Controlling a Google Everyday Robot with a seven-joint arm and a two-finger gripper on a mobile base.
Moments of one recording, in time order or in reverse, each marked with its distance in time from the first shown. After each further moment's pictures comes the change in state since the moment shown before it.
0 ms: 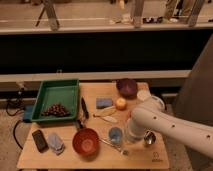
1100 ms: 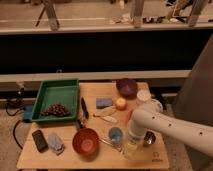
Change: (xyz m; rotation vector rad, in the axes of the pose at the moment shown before) arm 0.020 -0.008 0.040 -0.046 -0.001 0.228
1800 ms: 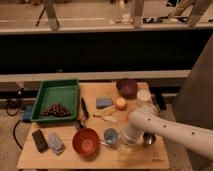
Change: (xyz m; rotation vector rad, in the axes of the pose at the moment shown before) arm -0.033 0.019 0.028 -0.079 -0.099 -0.090
